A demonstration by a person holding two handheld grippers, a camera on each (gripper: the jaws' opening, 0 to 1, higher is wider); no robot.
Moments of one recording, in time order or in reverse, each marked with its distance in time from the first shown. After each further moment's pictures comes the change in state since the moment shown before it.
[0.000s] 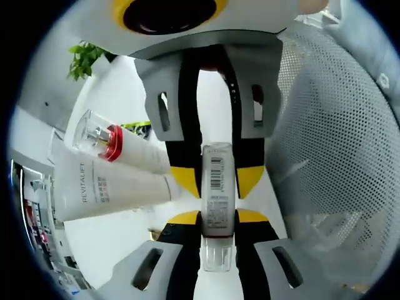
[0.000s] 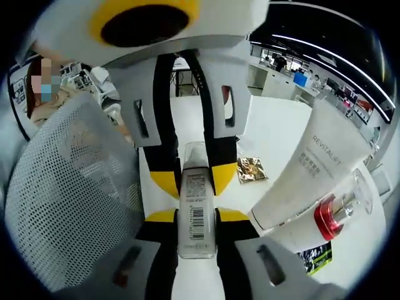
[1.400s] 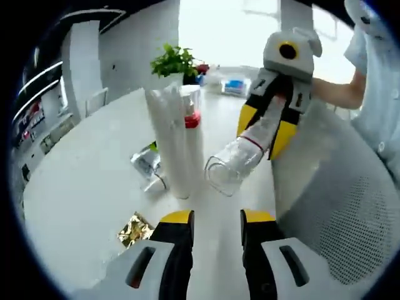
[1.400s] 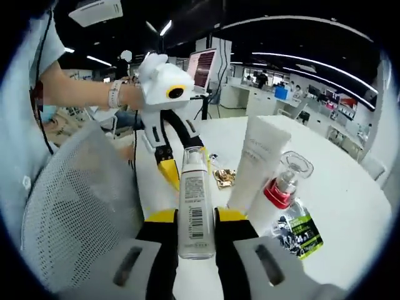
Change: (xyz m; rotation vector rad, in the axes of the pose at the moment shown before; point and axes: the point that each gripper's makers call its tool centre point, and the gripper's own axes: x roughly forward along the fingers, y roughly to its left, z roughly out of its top) left arm -0.015 0.024 -0.006 -0.594 -0.627 0.083; right arm -0.068 -0.023 0.002 0.137 -0.235 -0.083
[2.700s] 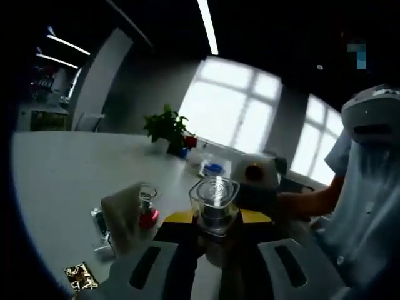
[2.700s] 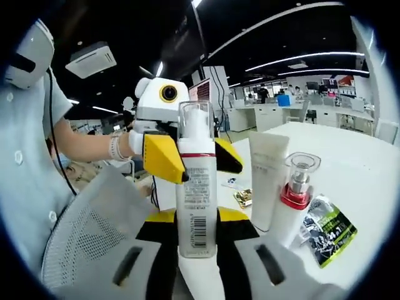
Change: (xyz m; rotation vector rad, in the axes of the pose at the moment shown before) left arm 0.005 -0.055 0.121 -0.206 -0.457 -0.155; right arm 0.007 0.020 0.019 0.133 -0.172 0.105
